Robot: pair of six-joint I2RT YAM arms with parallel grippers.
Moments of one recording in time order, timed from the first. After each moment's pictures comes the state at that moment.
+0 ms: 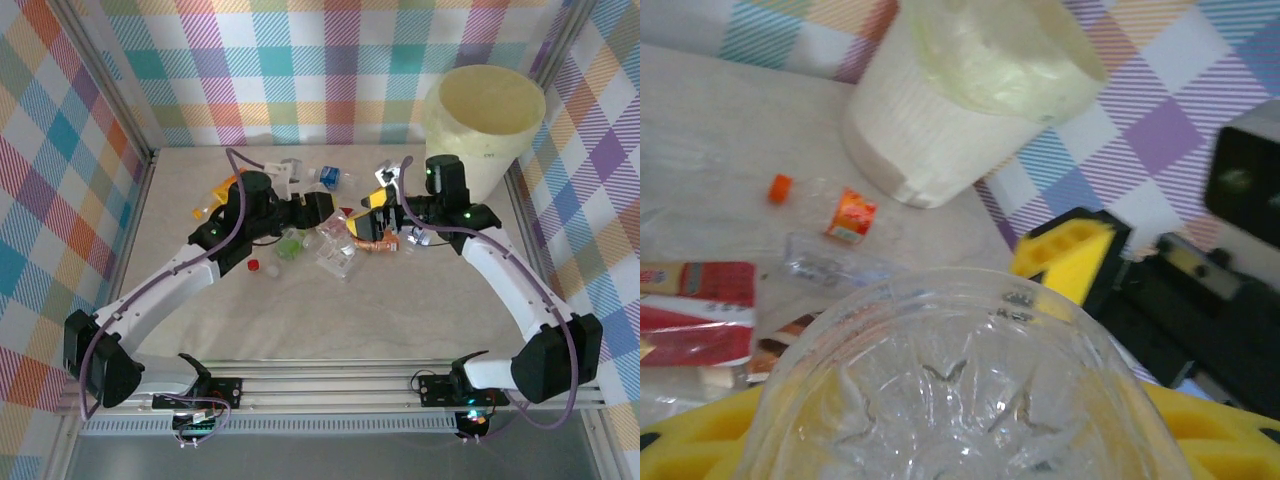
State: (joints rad) left arm -0.62 1.32 1.18 -0.15 0.31 -0.62; right arm 0.37 1.33 1.20 -0.44 -0.91 0.00
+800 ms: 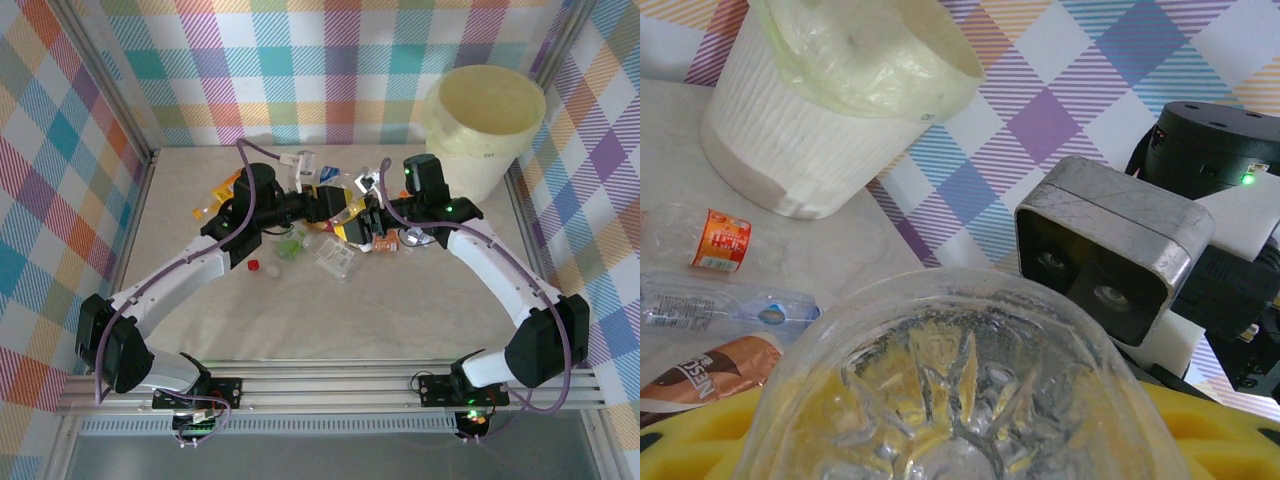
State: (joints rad) left arm -0.62 1.40 1.19 0.05 0.50 -0.67; right arm 0.44 1.40 1.25 -0.49 -0.95 -0.05
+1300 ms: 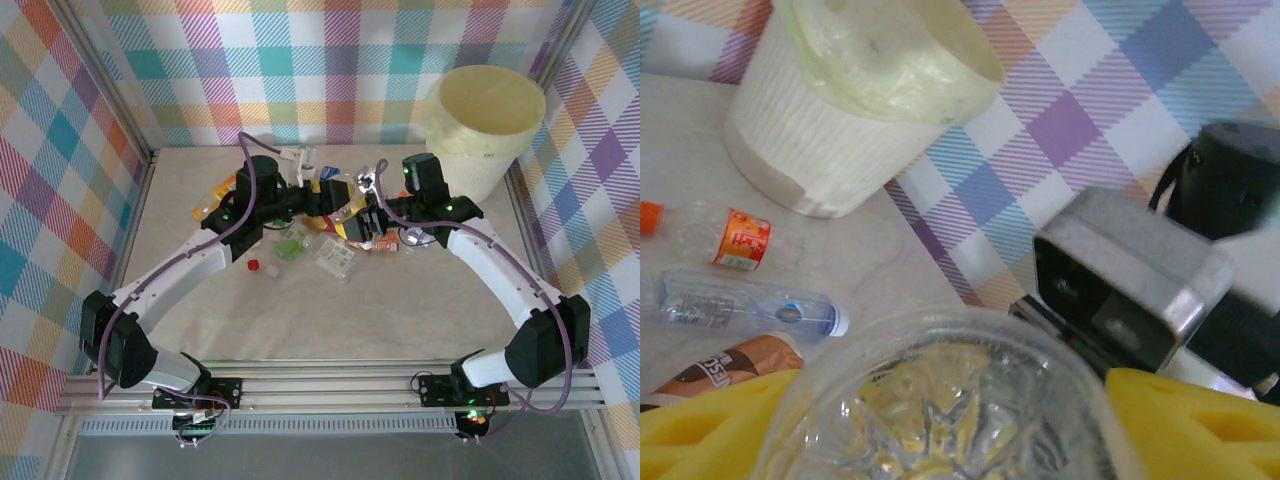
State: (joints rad) left arm -0.61 1.43 1.28 -0.06 0.47 -0.66; right arm 0.45 1.40 1.27 -0.52 -0.85 -0.09
